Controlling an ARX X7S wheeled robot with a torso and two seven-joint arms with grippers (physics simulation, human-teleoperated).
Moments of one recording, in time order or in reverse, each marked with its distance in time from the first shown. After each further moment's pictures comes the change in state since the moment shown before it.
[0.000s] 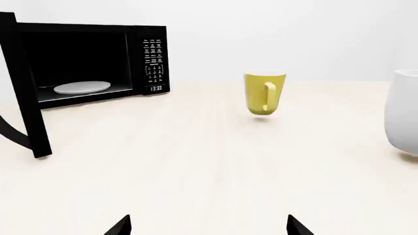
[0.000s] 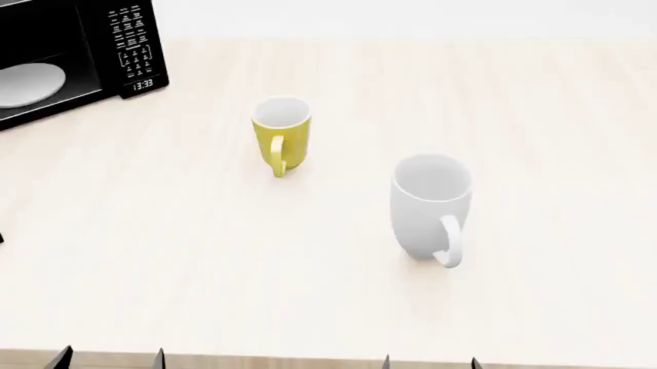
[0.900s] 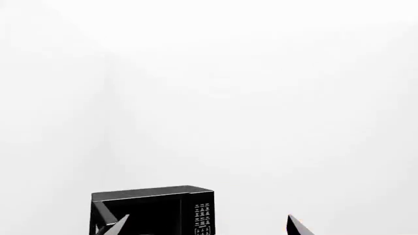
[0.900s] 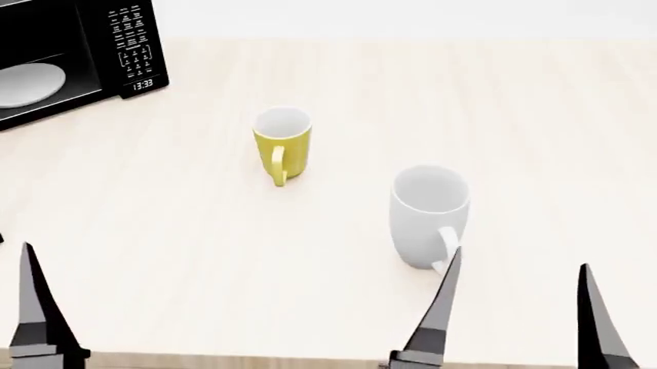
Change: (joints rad) left arm 0.047 -0.115 0.015 0.484 0.016 0.091 -0.197; right arm -0.013 0.095 -0.017 -0.382 0.041 -0.196 0.175
